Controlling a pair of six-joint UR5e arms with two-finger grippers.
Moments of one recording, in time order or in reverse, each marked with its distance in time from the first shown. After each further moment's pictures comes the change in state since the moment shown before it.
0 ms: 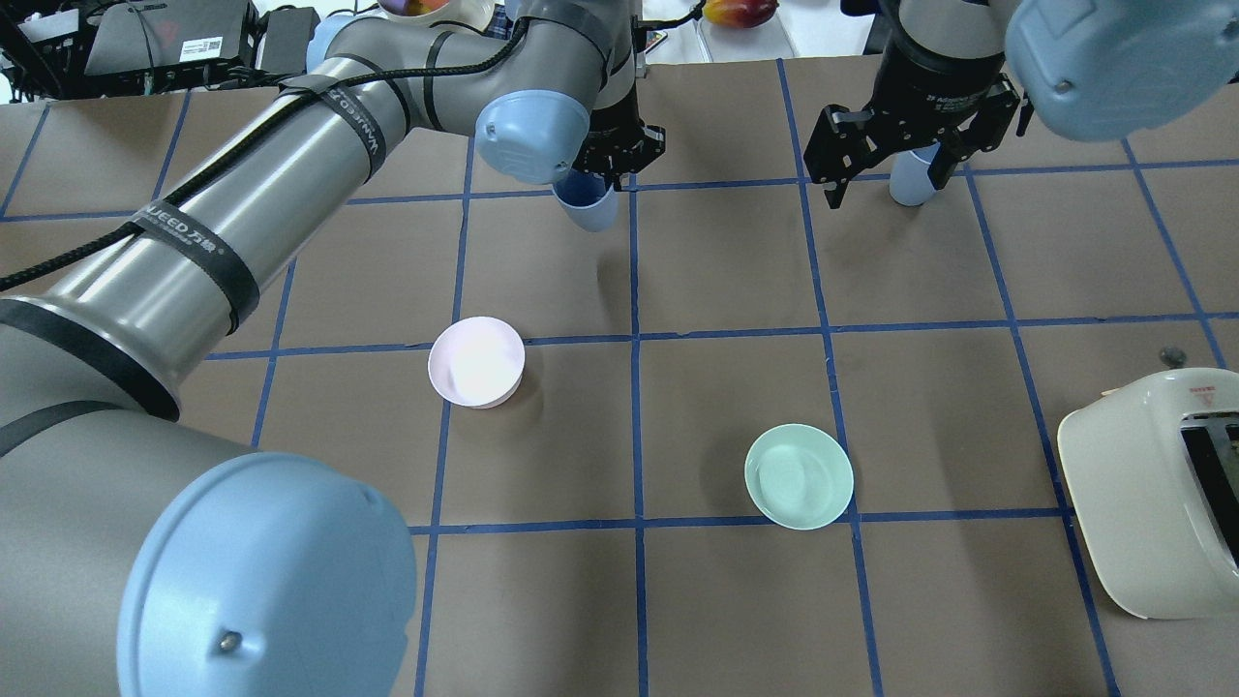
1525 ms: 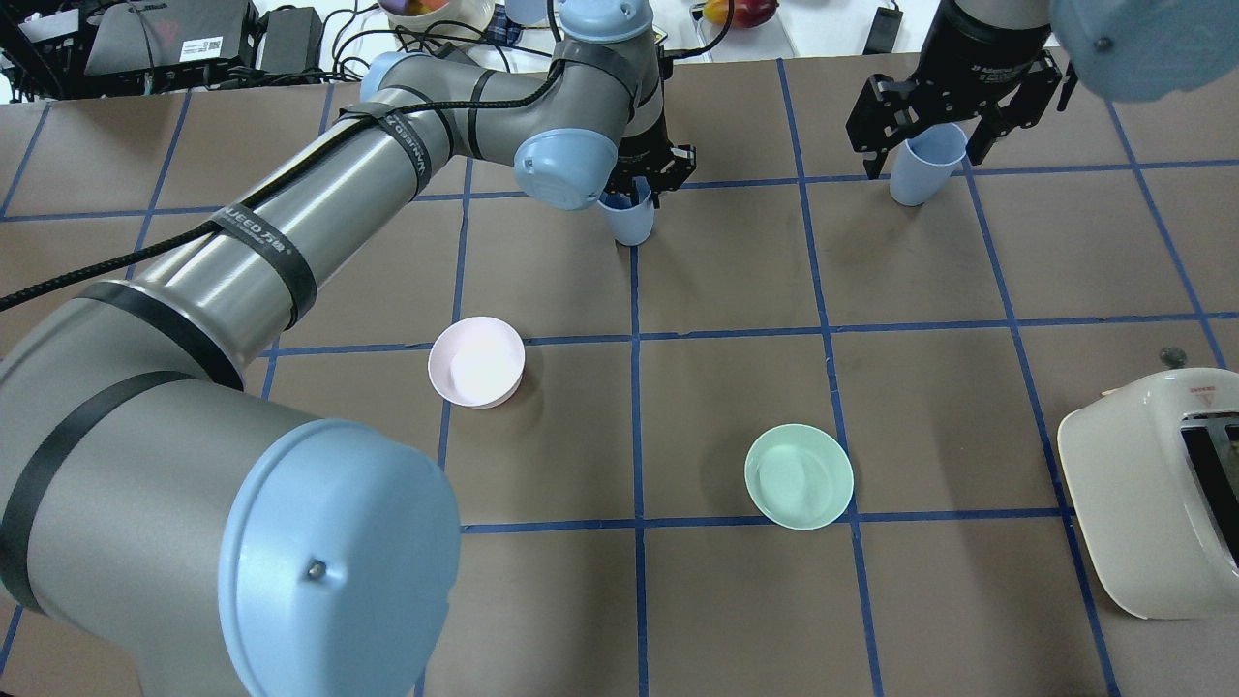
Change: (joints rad) left arm -0.019 -0.079 0.013 0.077 -0.050 -0.025; right arm -0.094 0.088 -0.090 -0.014 0.005 -0.025
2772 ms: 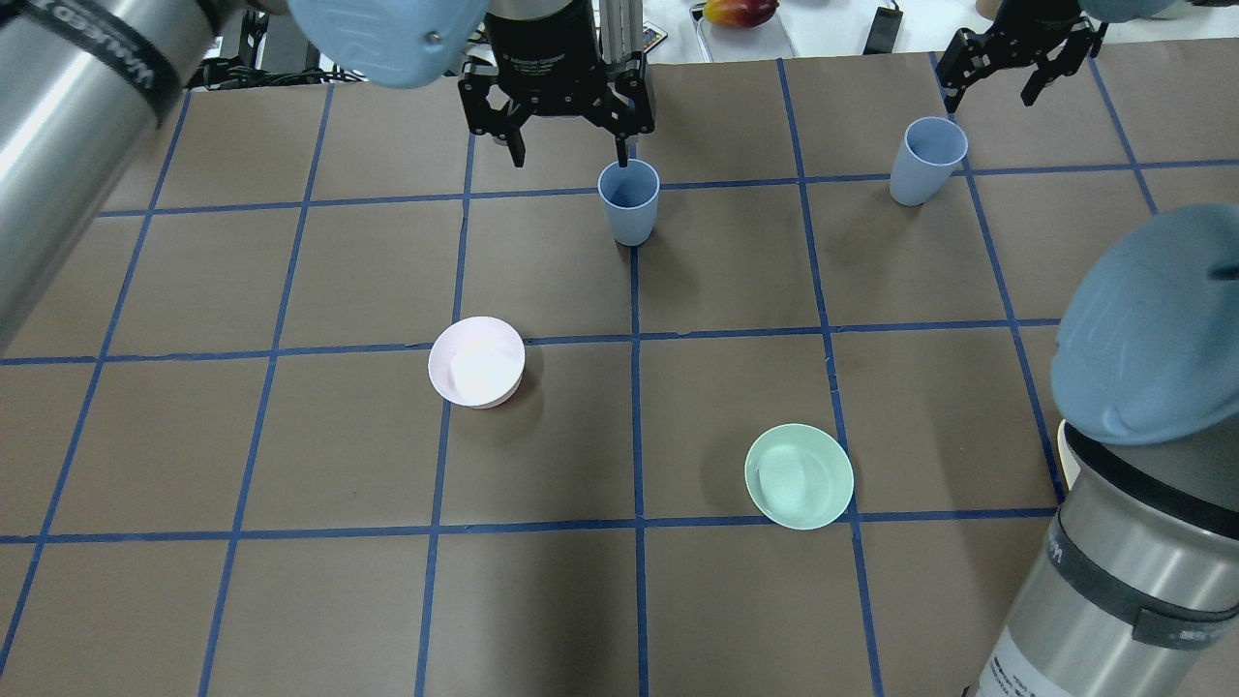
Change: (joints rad) left arm 0.033 0.418 0.002 -0.585 0.021 0.065; right arm -0.199 0.501 -0.365 -0.094 0.004 -0.178
